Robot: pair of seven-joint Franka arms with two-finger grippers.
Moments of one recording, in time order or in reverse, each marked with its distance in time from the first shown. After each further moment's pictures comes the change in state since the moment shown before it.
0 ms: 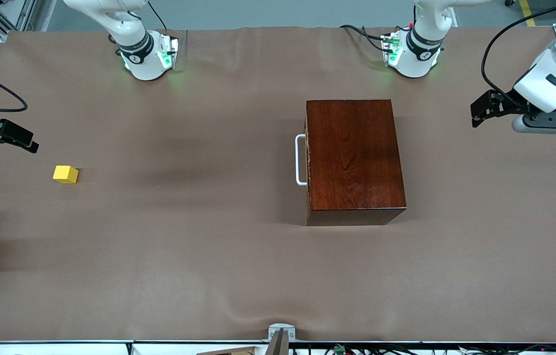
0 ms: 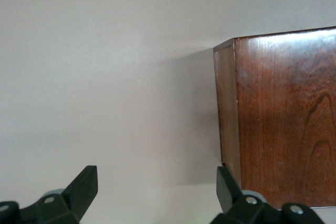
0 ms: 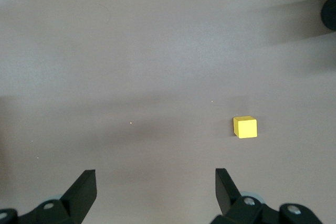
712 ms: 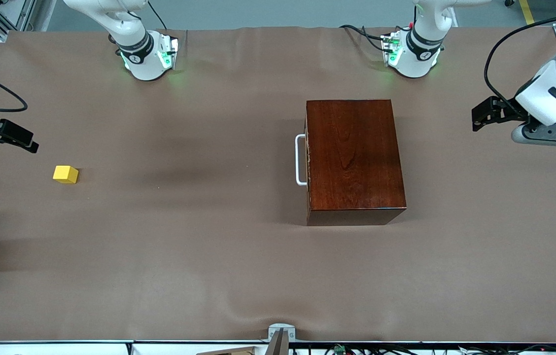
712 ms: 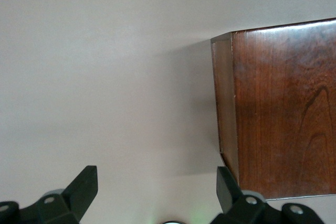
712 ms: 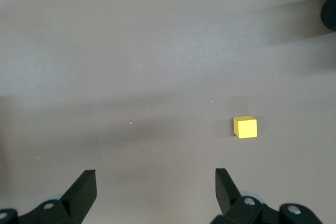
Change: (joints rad) left arm -0.009 0.082 0.006 0.109 0.000 -0.100 0.009; right arm 0.000 0.000 0.000 0.000 0.000 0.000 0.000
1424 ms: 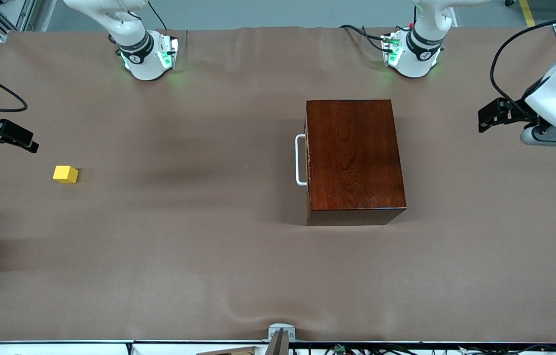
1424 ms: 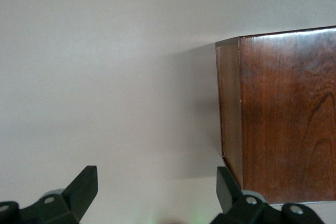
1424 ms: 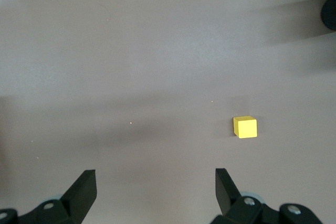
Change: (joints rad) left arm 0.014 0.007 0.002 -0.007 0.001 0.028 0.000; right arm 0.000 0.000 0.000 0.000 0.000 0.000 0.000
